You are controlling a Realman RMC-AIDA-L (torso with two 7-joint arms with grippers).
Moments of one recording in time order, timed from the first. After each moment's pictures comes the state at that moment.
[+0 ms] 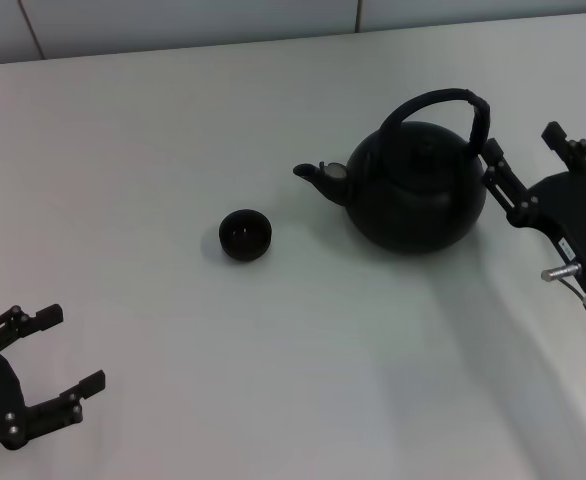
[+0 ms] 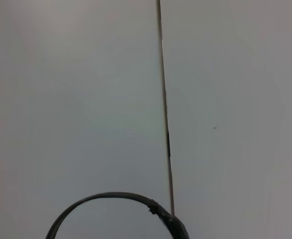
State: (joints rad) left arm -0.23 -2.02 0.51 0.45 2.00 1.70 -0.70; right arm 0.29 2.08 0.26 0.22 -1.84 -1.38 0.11
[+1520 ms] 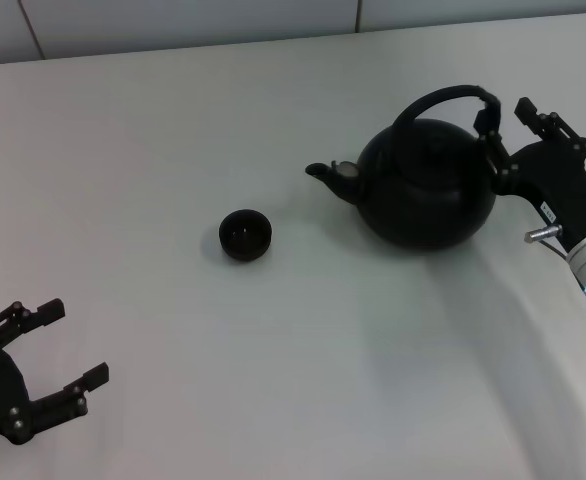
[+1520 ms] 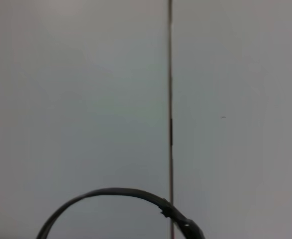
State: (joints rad) left arm -0.23 -2.04 0.48 0.44 1.99 1.70 -0.70; right arm 0.39 2.08 0.30 0.17 -1.84 -1.27 0.11
